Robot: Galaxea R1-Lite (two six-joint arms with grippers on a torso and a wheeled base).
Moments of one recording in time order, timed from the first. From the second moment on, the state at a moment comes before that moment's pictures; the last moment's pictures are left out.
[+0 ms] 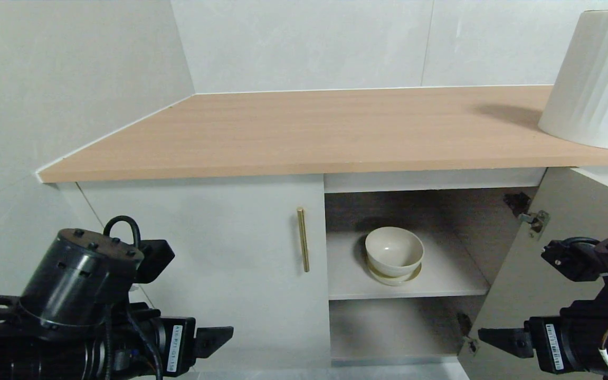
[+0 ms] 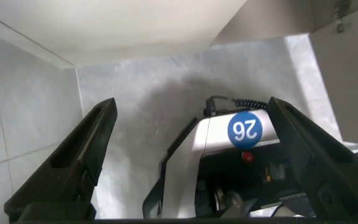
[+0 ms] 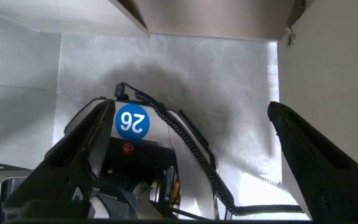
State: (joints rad) left arm -0.59 1.38 -0.66 0.15 0.20 -0.45; right arm 0.55 1.31 -0.62 0.12 -0.12 0.41
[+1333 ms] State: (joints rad) left arm -0.59 1.39 -0.66 0.15 0.22 -0.45; right arm 0.55 1.32 -0.61 0.12 -0.12 0.41
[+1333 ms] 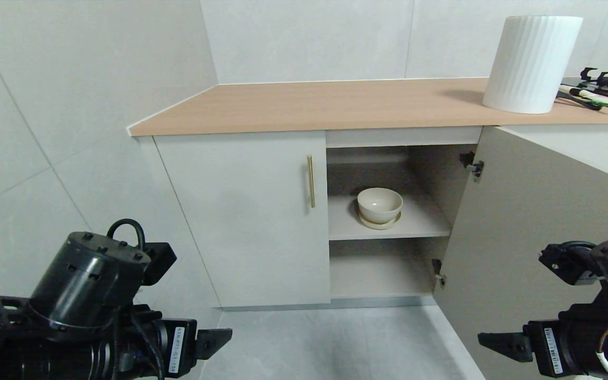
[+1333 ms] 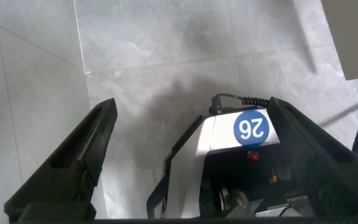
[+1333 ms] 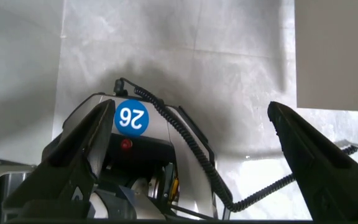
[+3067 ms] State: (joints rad) left arm -0.59 1.39 -0.65 0.15 0.24 -0.45; right arm 0.52 1.12 -0.58 0.28 -0.24 0.22
